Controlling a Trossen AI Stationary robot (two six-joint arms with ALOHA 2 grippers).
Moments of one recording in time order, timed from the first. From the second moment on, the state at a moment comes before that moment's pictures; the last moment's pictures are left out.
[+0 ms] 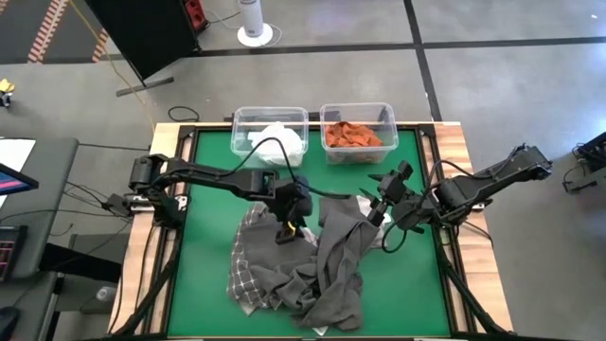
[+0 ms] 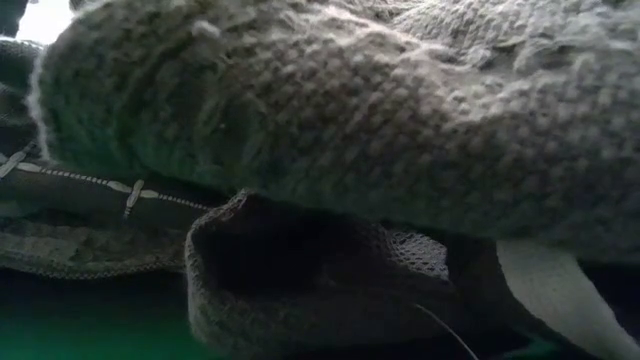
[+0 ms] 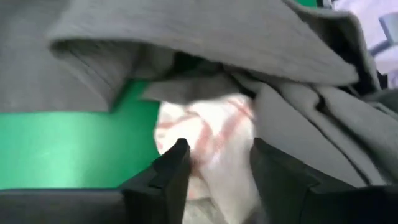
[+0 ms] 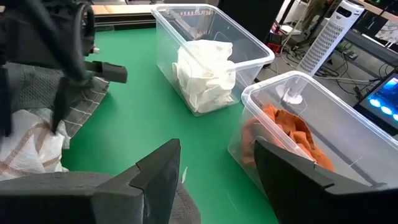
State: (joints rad) left arm 0.01 1.75 1.31 -0.46 0.38 -0.06; right arm 0.40 1.07 0.96 -0.67 0.95 0.46
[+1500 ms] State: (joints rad) left arm 0.20 1.00 1.31 0.02 -0.45 0.27; right arm 0.40 1.10 0.96 -0.59 0.94 0.41
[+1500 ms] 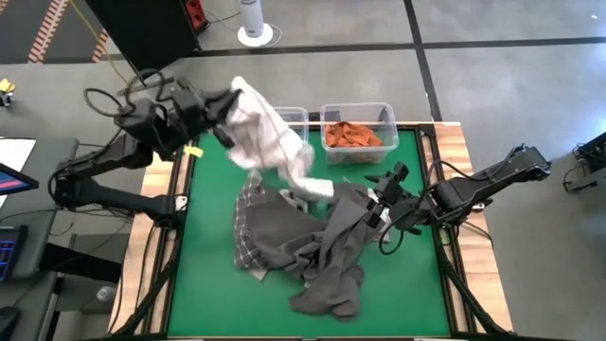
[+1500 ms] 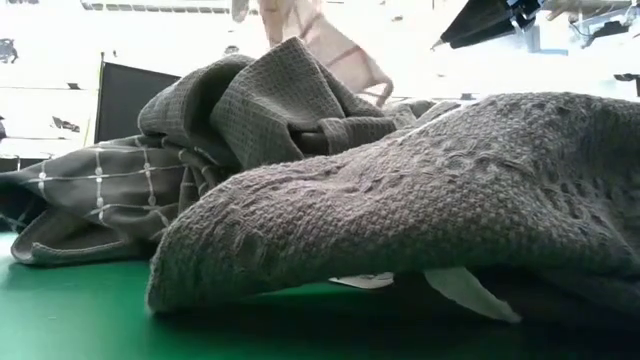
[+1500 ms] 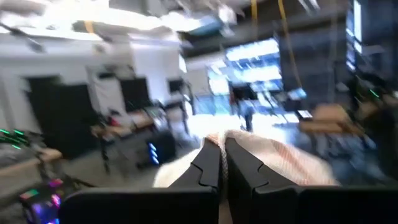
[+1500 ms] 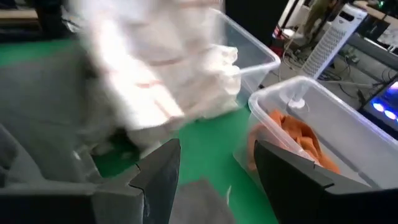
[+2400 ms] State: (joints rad) left arm 0.54 1.22 1.39 0.84 -0.37 0.41; right arm 0.40 1.10 0.96 -0.51 0.94 0.35
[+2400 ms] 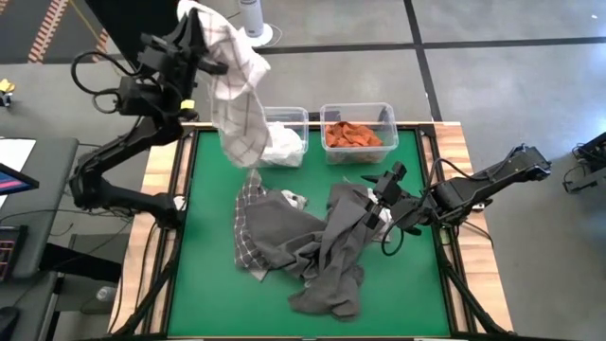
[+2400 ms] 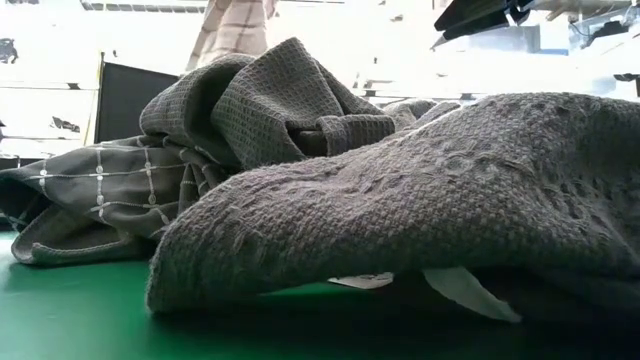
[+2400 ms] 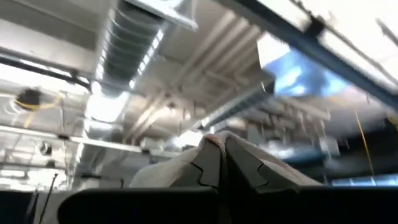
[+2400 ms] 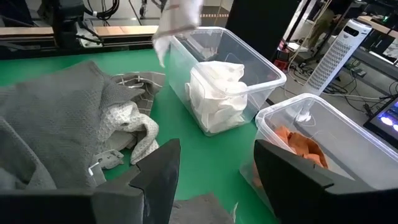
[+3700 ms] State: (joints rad) left arm 0.58 1.49 1.83 0.13 -0.34 0.32; right arm 0.43 1.10 0.91 -0.47 0.94 0.35
